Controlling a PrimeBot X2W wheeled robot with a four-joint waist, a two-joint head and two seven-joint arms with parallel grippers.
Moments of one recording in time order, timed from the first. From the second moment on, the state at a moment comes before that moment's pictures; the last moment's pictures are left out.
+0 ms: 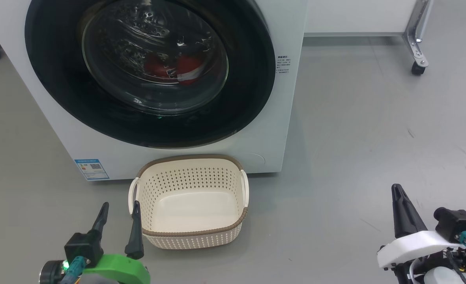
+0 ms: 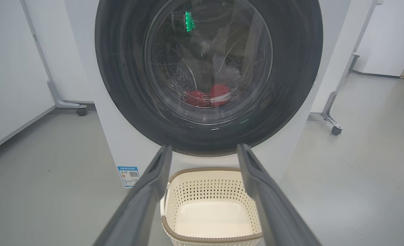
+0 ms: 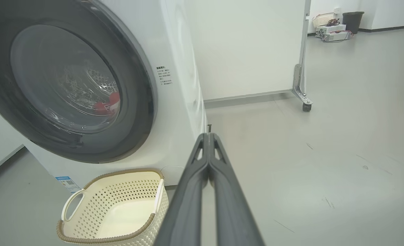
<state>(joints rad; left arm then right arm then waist) -0.04 0.11 -0.30 0.26 -0.46 0.12 -0.25 0.02 -0.24 0.27 0.20 0.59 -0.09 -0.24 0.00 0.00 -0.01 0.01</state>
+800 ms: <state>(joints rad) -0.10 0.09 -0.33 0.22 -0.44 0.12 -0.25 -0.11 -0.09 0.05 0.20 1.11 0.05 -0.14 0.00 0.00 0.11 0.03</state>
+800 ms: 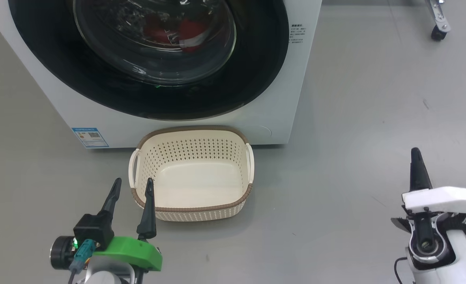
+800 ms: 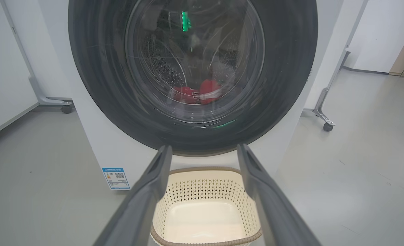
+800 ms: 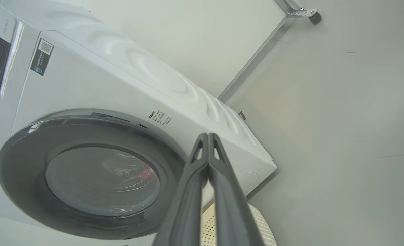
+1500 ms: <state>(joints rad) -0.25 0.06 -0.38 0.16 -0.40 0.12 -0.25 -0.53 -0.13 -0.09 0.21 1.55 0.03 0.18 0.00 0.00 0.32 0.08</state>
